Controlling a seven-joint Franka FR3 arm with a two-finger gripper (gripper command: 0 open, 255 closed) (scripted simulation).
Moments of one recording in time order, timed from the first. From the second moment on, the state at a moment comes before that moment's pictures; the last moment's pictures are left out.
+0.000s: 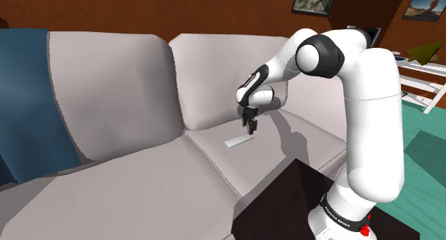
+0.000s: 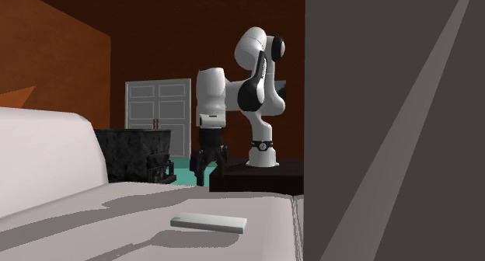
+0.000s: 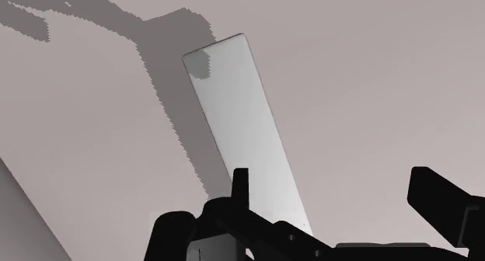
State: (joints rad) arm 0.07 0.46 -0.38 -2.10 0.26 2.49 -1.57
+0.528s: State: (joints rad) arm -0.01 0.70 -0.28 -1.91 0.31 2.53 -1.72
